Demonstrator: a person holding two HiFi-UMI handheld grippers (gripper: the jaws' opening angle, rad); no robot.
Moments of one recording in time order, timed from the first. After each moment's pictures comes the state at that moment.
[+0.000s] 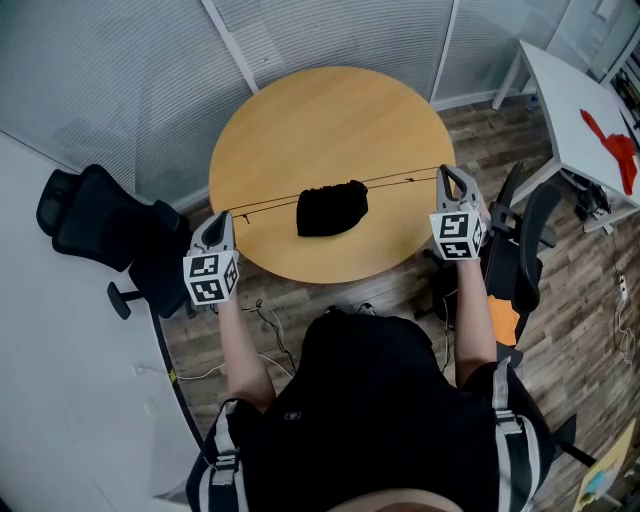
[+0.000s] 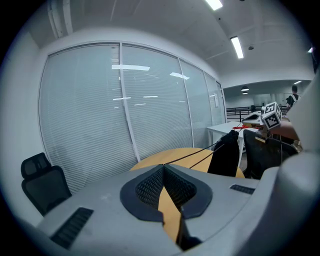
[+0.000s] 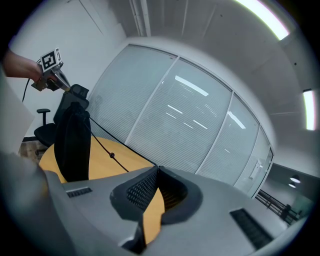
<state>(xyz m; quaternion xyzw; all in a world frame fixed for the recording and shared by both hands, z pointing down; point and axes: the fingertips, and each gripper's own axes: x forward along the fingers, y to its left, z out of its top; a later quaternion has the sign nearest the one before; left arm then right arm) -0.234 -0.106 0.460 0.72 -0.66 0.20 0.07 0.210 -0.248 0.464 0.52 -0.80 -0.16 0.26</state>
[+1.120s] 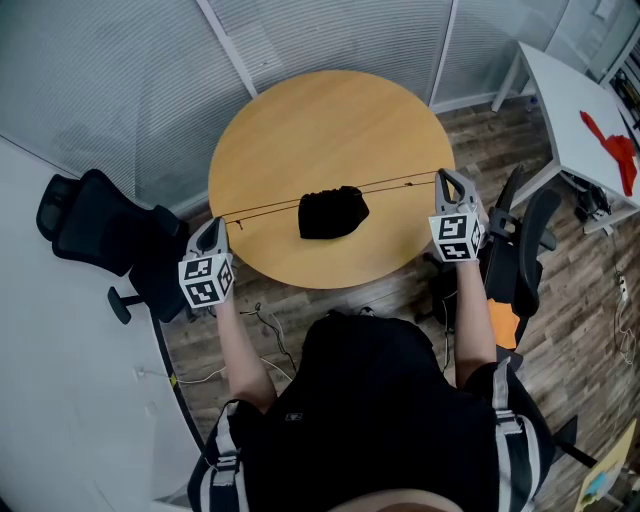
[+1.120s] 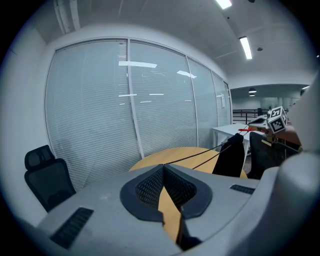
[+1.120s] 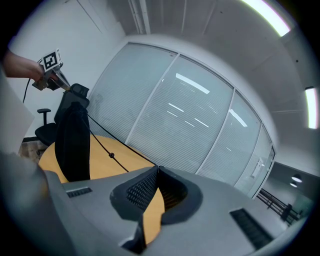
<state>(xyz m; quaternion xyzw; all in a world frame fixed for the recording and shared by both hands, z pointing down) -0.254 -0.108 0.469 0.70 -0.68 0.19 0.10 0.212 -0.258 0.476 0.52 -0.80 -0.15 0.27</state>
